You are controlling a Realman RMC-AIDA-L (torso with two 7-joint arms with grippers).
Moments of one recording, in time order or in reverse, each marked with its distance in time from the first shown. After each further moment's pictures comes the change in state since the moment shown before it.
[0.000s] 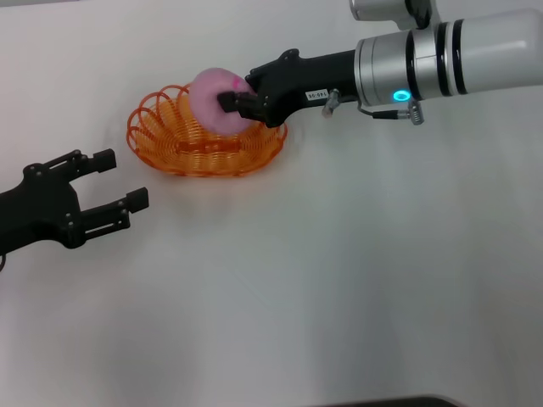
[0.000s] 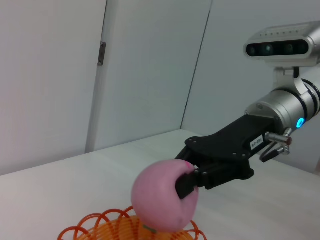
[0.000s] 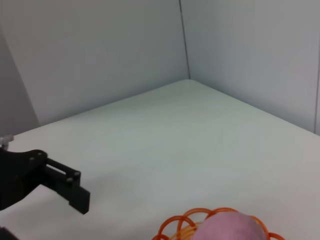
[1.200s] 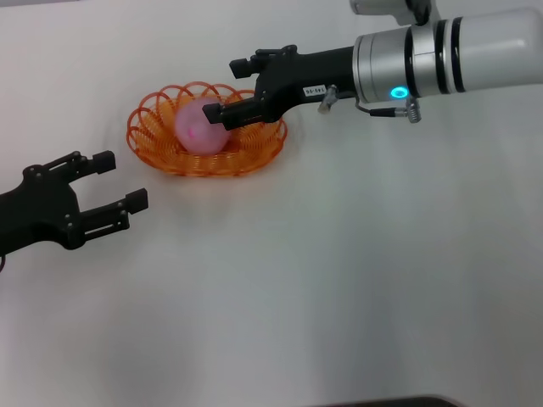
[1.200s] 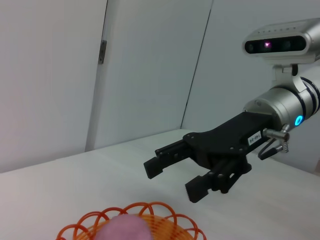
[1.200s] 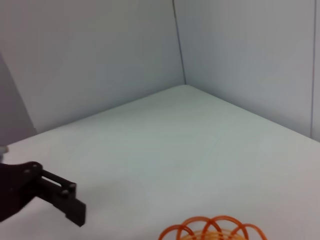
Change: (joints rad) left arm 0.003 0.001 0.000 -0.002 0.000 0.001 -0.004; right arm 0.003 -0.001 -0.008 0.006 0.029 0.005 0.003
